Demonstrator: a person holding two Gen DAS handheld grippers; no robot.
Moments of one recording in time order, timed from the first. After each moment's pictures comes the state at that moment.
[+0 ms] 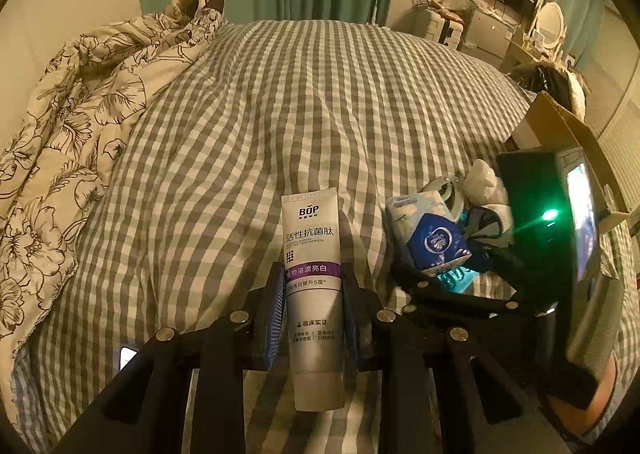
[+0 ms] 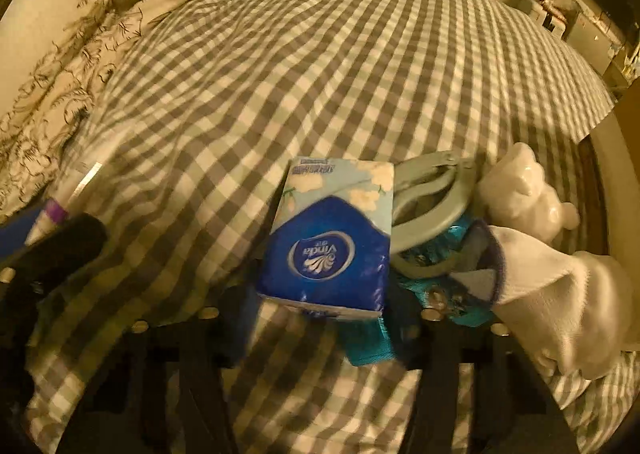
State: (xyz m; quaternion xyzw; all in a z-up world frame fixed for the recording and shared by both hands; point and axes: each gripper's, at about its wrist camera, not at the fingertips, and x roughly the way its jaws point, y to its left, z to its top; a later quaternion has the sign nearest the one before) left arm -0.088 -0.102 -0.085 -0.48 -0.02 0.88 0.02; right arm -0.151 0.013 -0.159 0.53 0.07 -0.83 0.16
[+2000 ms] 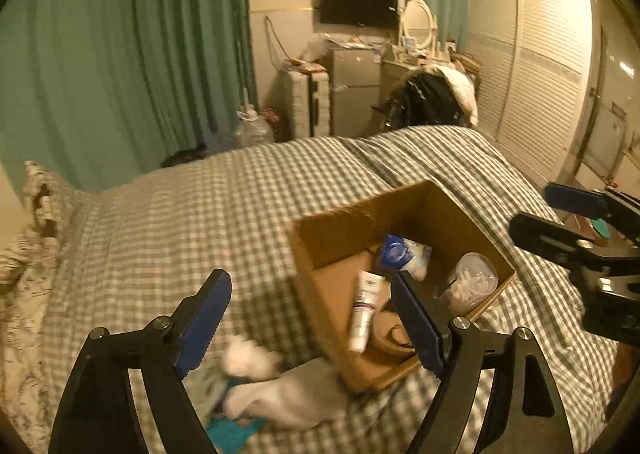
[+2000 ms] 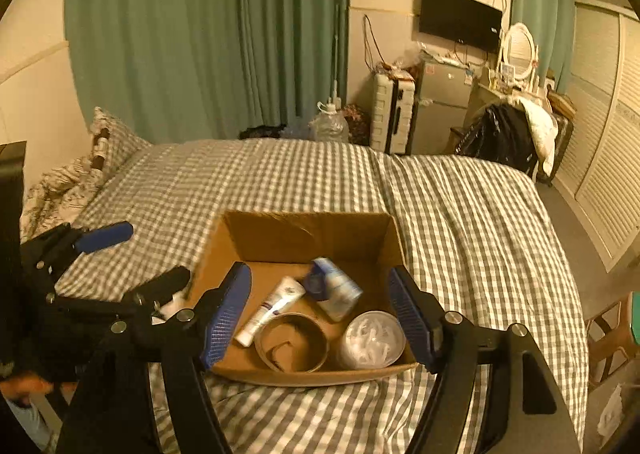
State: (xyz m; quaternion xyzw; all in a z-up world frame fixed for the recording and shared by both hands) left arm -0.138 0.151 0.048 -0.34 0.09 0.92 0.18; right arm -0.100 0.318 0.064 0.34 0.00 -0.94 0.01
